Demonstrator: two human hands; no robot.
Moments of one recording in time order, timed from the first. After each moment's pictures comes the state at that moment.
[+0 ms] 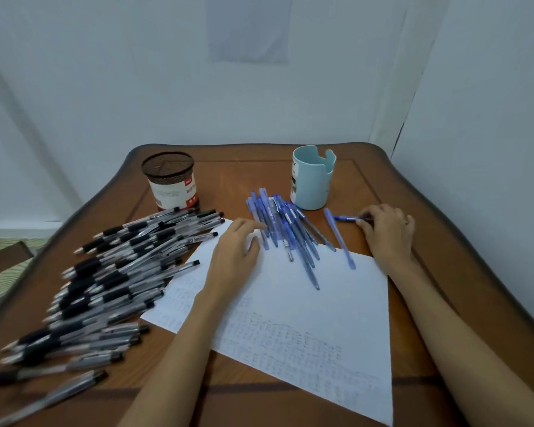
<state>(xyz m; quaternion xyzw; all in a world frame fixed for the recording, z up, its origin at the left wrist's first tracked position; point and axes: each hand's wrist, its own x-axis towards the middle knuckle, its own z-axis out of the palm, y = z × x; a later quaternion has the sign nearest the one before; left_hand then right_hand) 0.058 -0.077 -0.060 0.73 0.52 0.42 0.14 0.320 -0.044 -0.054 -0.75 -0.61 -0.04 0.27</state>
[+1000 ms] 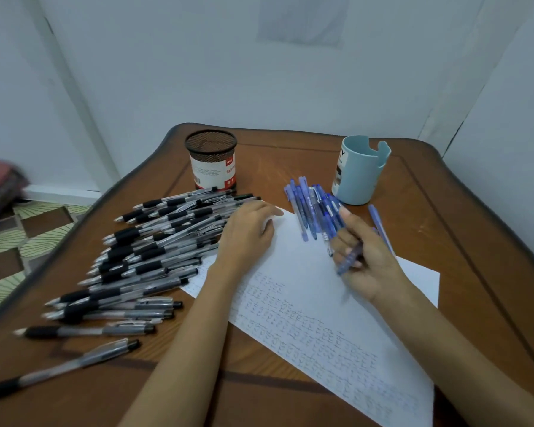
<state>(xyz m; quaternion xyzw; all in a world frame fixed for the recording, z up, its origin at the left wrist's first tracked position) 0.022 -0.063 -0.060 0.74 0.57 0.35 0.04 0.204 -0.098 -0.019 -0.37 -0.23 0.71 0.56</state>
